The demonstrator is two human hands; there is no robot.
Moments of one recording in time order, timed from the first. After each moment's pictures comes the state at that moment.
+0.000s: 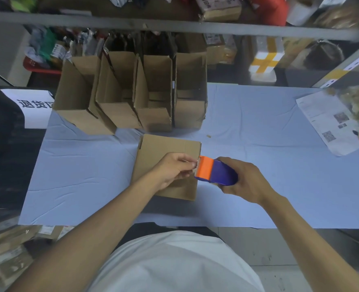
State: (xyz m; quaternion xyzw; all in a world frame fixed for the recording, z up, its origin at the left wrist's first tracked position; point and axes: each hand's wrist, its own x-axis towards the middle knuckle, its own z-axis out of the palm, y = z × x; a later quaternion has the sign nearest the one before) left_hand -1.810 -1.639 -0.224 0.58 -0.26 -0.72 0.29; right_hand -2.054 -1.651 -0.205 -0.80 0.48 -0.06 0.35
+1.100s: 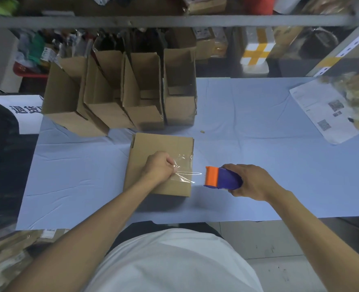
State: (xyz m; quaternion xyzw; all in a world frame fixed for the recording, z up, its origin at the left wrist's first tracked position) left_hand -1.810 -1.634 -0.229 0.76 -0.45 -0.45 0.11; right_hand -2.103 -1.650 -0.235 -0.81 0.49 0.09 0.30
